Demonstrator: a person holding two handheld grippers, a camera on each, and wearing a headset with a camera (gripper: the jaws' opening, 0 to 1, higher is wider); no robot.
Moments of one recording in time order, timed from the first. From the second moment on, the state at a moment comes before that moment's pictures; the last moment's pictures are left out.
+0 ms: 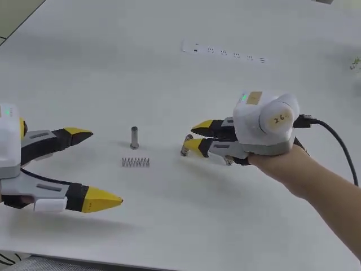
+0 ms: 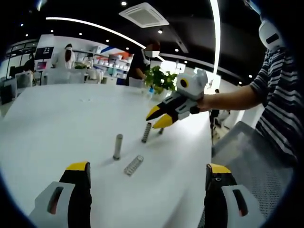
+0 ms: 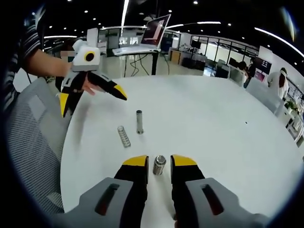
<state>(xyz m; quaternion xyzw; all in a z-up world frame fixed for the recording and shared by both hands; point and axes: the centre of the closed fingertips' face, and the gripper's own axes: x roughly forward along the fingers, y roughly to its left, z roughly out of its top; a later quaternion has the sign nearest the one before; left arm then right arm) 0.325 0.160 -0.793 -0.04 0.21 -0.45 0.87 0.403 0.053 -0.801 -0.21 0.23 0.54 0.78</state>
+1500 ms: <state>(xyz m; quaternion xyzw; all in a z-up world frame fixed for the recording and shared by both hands) 0.332 0.158 -0.783 -0.04 0.20 -0.45 0.87 0.371 0.025 -0.796 -0.08 0.25 0.51 0.82</state>
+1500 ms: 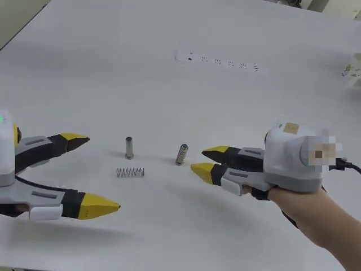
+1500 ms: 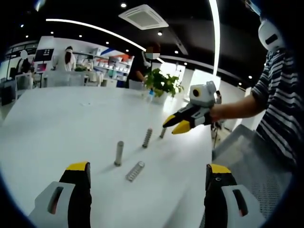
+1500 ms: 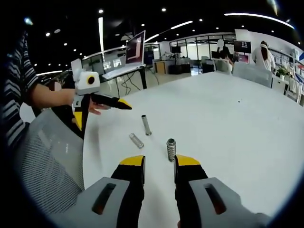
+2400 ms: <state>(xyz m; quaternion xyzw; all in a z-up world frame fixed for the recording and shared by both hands) 0.331 0.162 -0.782 -0.04 0.21 -0.45 0.87 0.357 0.037 -0.803 -0.09 0.27 0.53 0.80</state>
